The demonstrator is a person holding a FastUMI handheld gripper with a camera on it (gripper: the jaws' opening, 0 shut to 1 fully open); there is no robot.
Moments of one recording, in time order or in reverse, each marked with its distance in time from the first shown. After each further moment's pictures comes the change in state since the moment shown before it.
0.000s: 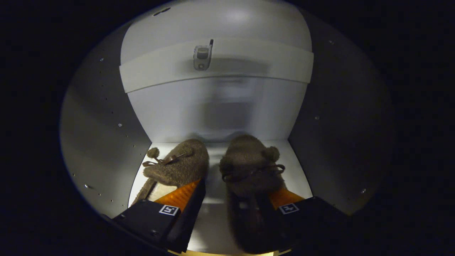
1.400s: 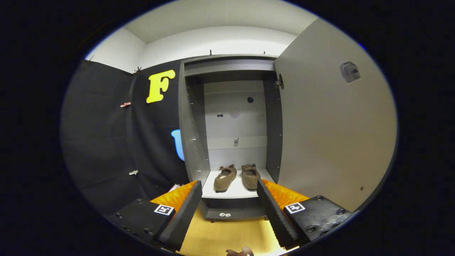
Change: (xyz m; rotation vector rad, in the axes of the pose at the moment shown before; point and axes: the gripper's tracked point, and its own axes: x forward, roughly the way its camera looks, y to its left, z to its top) arm -0.473 0.018 -0.068 0.025 -0.563 0.134
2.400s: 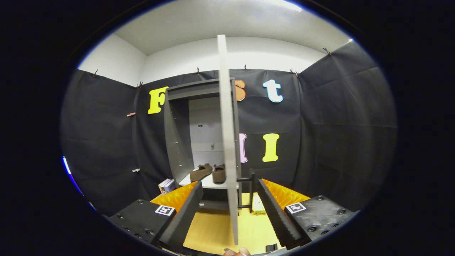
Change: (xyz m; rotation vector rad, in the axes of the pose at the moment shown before) arm -0.130 -0.200 0.019 0.004 -0.054 0.011
